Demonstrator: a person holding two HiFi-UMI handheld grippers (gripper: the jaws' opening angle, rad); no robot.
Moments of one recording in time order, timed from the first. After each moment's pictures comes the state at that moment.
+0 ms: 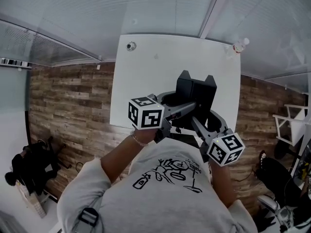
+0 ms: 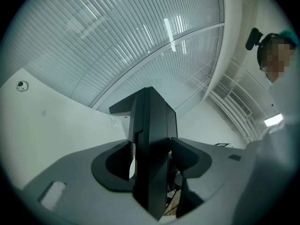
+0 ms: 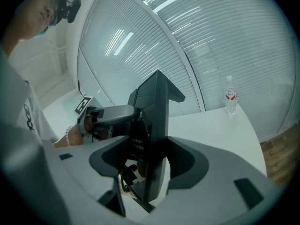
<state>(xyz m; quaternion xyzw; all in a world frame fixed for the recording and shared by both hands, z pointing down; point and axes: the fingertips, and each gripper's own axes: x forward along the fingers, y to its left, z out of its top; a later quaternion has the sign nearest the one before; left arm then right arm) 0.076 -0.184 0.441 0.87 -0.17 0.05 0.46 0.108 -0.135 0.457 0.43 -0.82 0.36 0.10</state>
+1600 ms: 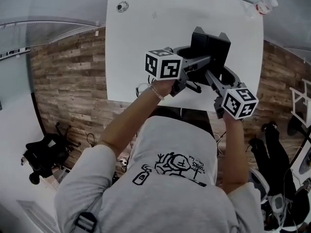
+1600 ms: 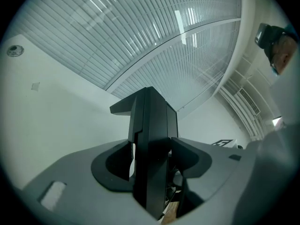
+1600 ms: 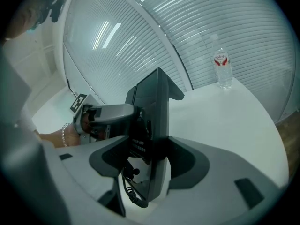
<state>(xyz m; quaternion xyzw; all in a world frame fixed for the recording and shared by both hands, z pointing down) 0.113 -0.243 0.613 0.85 -0.18 0.09 0.49 0.142 -0.192 0.628 0.43 -0.79 0.41 0.12</state>
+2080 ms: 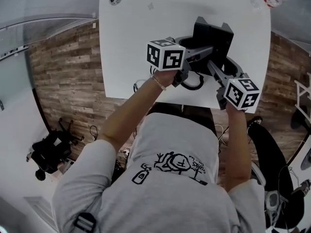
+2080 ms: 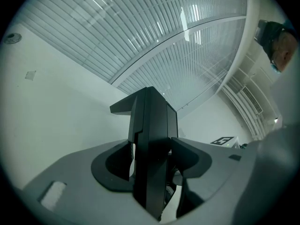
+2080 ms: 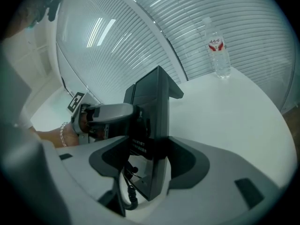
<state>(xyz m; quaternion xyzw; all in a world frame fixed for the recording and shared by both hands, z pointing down) 0.119 -0.254 0.658 0.85 -0.18 0.10 0.49 0.147 -0.203 0.674 0.44 -0.78 0.43 0.14</state>
